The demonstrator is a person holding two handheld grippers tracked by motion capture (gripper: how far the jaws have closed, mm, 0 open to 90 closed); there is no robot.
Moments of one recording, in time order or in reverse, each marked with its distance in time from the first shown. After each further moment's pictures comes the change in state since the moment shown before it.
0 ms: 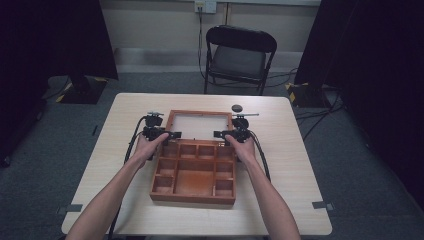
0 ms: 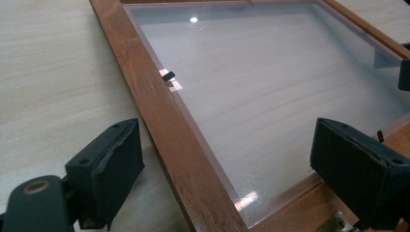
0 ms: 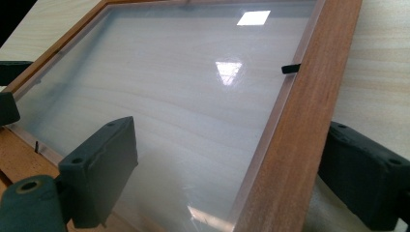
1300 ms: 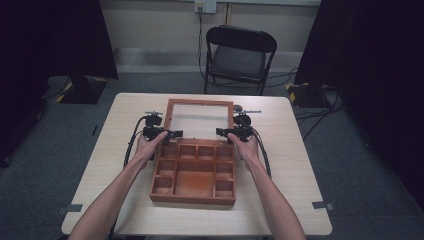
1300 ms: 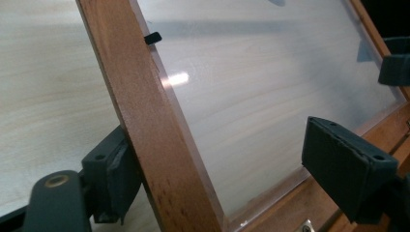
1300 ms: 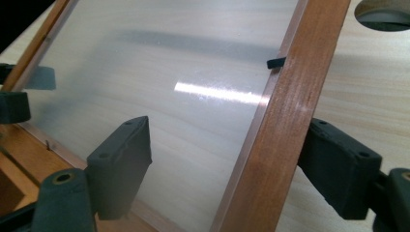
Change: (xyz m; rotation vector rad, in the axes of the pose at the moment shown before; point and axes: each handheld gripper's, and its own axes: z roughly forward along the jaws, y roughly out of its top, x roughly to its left) left arm -0.001 0.002 -0.003 -0.028 -0.097 -0.034; right arm 0.008 0.008 -0.022 -0.069 -0.028 -0.111
